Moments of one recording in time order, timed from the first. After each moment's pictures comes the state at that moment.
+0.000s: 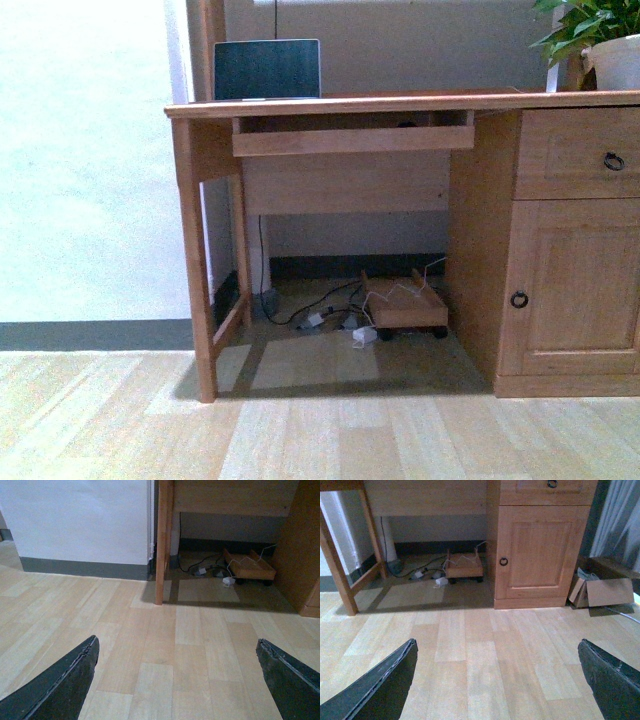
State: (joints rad) left arm -0.01 0.00 0.01 0.00 0.00 -0.01; right arm 0.00 0.00 0.02 0.00 0.00 0.00
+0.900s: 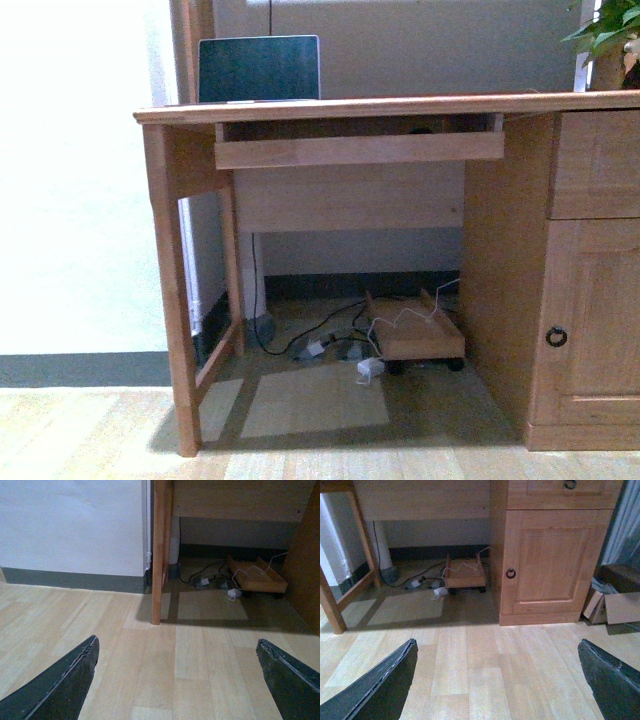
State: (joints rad) left arm -0.01 0.00 0.01 0.00 0.00 -0.01; right arm 0.00 0.00 0.02 0.00 0.00 0.00
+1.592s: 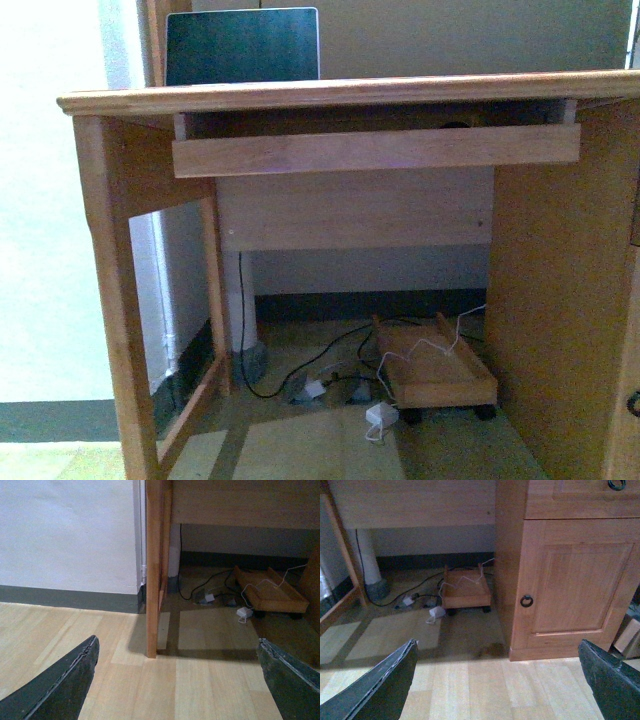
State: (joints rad) left arm -0.01 0.00 0.01 0.00 0.00 -0.01; right arm 0.00 0.00 0.02 0.00 0.00 0.00
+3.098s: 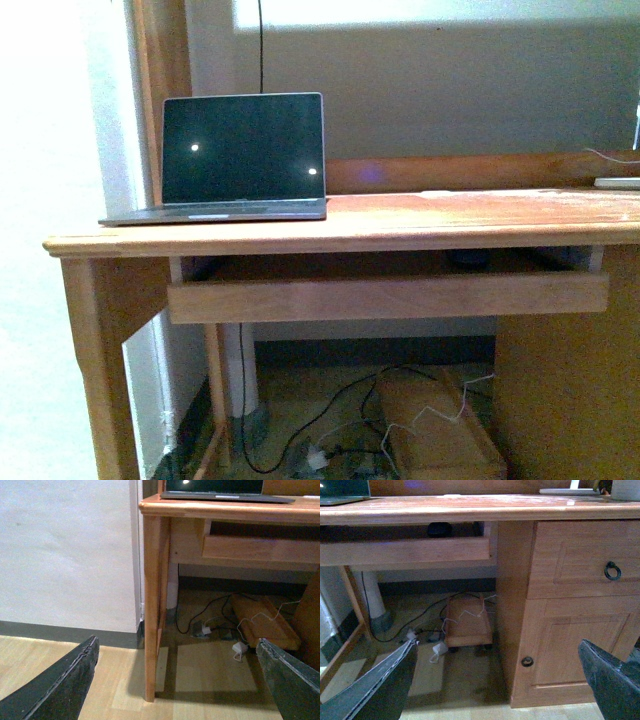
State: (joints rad) left arm -0.01 0.00 0.01 0.00 0.00 -0.01; right arm 0.00 0.00 0.02 0.00 0.00 0.00
